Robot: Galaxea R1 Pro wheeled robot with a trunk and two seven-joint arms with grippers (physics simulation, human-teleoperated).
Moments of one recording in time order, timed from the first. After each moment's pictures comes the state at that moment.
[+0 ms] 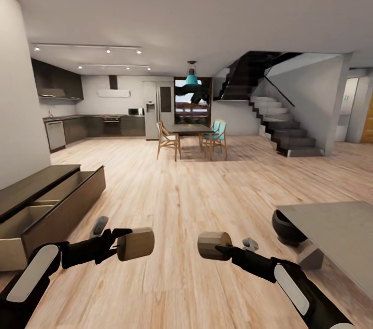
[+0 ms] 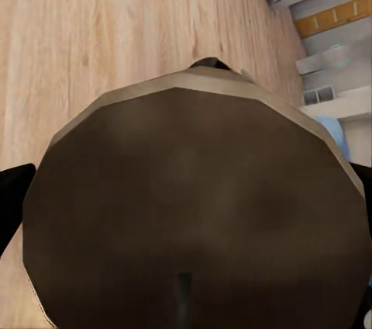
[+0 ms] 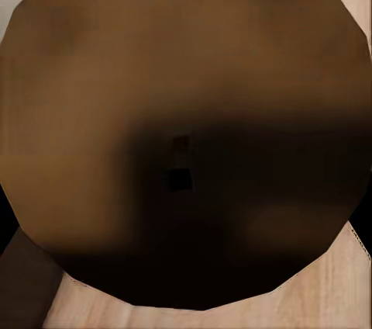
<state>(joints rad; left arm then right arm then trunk) -0.36 0.31 0.01 -1.20 1.35 0.99 0.06 -0.43 -0.20 0.24 -0.85 -0.77 0.53 0.54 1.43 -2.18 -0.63</state>
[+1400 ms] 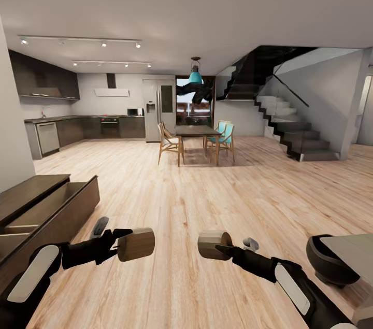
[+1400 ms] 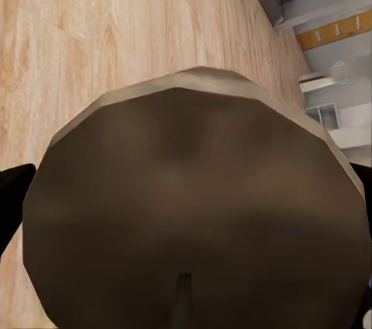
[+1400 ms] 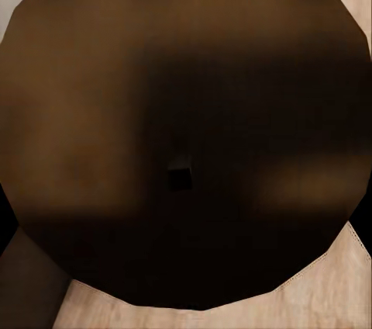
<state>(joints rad) -0.36 0.31 0.01 -1.19 1.35 0.99 0.06 -0.43 -0.21 0.24 -0.85 -0.78 0.53 0.54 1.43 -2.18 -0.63</state>
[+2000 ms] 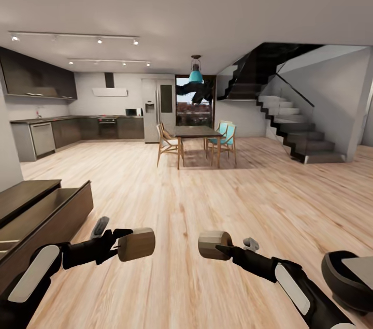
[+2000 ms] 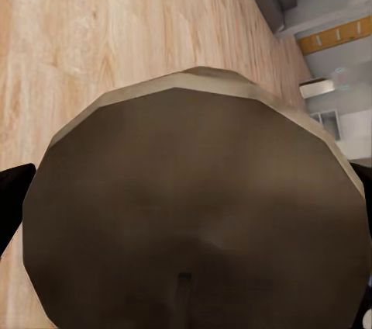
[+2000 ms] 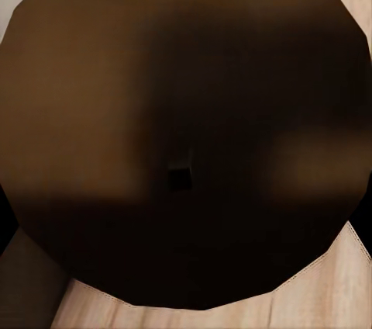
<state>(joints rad) -0.36 0.30 0.01 -1.19 1.35 0.99 0.06 -0.43 -0.21 0.24 -0.85 -0.78 0.53 0.54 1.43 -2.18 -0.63</state>
